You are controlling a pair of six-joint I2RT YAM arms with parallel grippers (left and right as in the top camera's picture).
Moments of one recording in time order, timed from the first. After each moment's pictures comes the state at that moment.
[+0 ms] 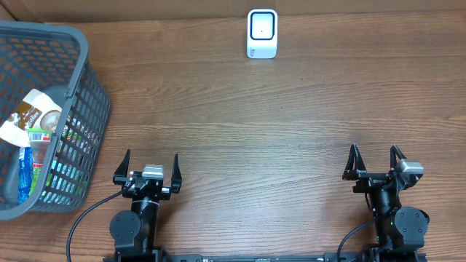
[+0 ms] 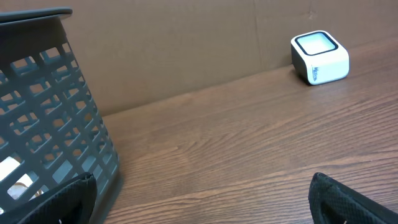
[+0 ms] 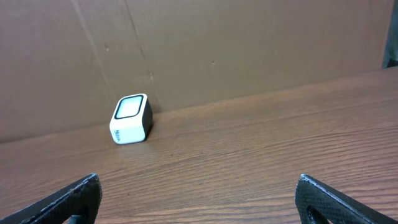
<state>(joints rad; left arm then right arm) 0.09 0.01 0.01 -0.07 0.10 0.27 -0.01 0.01 0.02 -0.03 -0.05 0.22</state>
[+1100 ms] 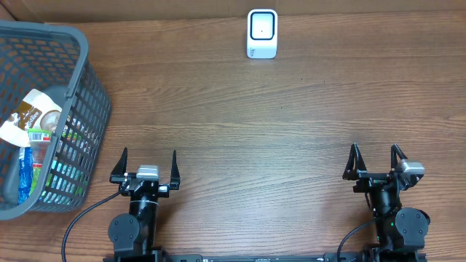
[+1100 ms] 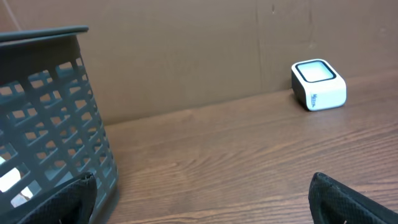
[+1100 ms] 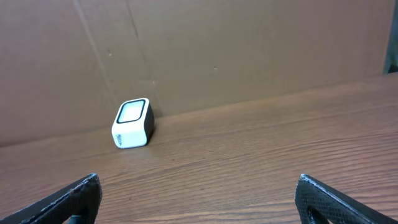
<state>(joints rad) 0.09 0.01 0.01 0.01 0.10 0.19 -0.01 0.01 0.02 -0.01 -0.06 0.22</state>
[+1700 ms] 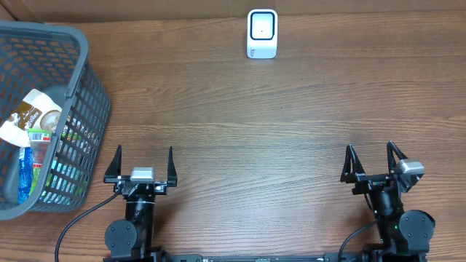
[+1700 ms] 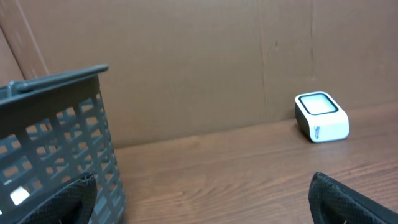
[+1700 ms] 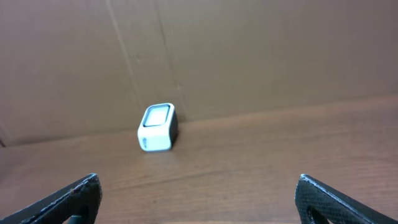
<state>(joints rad) 0.09 0.01 0.04 0.08 0.09 0.16 -0.01 0.01 0.08 -0.03 -0.15 0.22</state>
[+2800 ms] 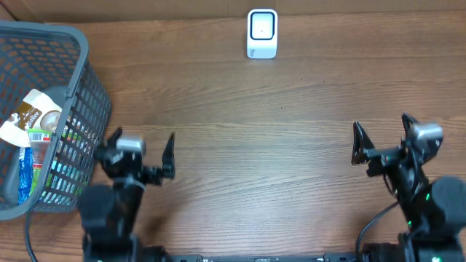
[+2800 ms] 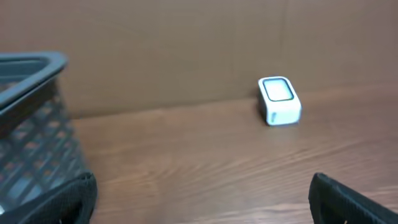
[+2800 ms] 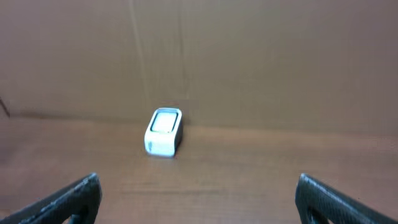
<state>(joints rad) 0.09 0.49 0.58 -0.29 0.21 0.08 -0.01 0.51 0.64 -0.26 -0.22 0.05</state>
